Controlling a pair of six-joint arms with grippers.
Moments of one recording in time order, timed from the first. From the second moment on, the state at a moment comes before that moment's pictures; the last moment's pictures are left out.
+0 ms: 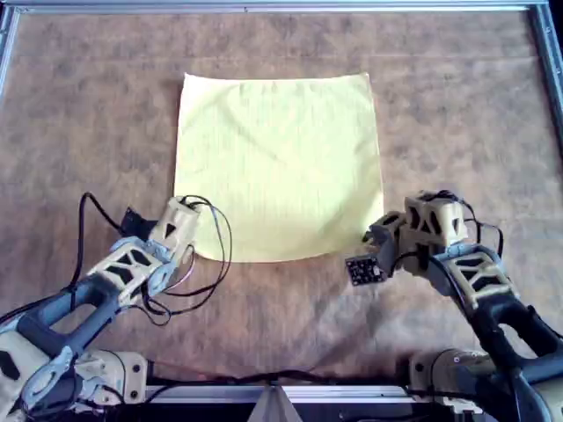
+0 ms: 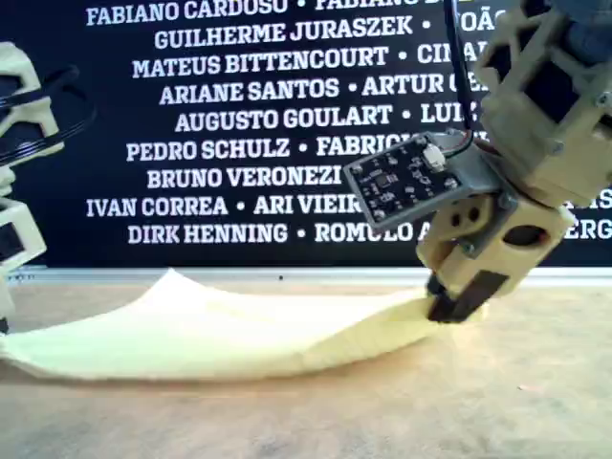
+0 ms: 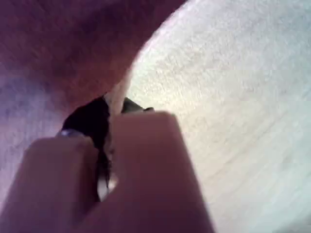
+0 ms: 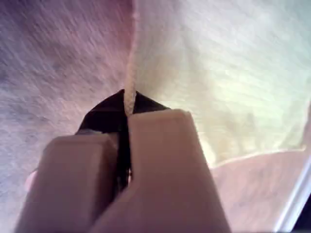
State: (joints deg) left arm -32.3 103.2 130.2 26.9 -13.3 -0.4; right arm 17.0 111.1 136.7 27.0 -14.8 -5.2
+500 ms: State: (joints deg) left arm -27.2 103.2 129.5 26.3 -13.0 -0.7; right arm 17.3 110.4 136.7 15.1 -14.3 -5.0
